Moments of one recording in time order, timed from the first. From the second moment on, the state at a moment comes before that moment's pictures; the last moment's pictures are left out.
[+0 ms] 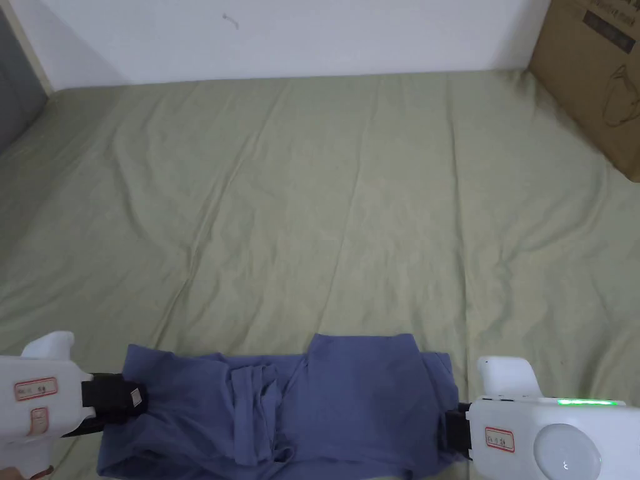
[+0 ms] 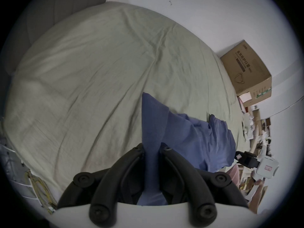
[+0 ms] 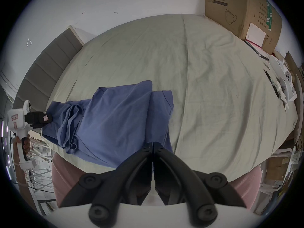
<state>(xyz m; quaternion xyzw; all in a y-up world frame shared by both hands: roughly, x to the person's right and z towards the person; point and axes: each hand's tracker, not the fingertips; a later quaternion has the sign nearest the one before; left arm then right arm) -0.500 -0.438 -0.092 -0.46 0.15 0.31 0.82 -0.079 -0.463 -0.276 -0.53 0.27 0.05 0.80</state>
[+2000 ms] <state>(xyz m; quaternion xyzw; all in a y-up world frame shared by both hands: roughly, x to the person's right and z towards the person) -0.195 -0.497 -0.282 -0.55 -0.17 0.24 0.78 0.030 -0.484 -0.303 -0.56 0.19 -0.06 0.81</state>
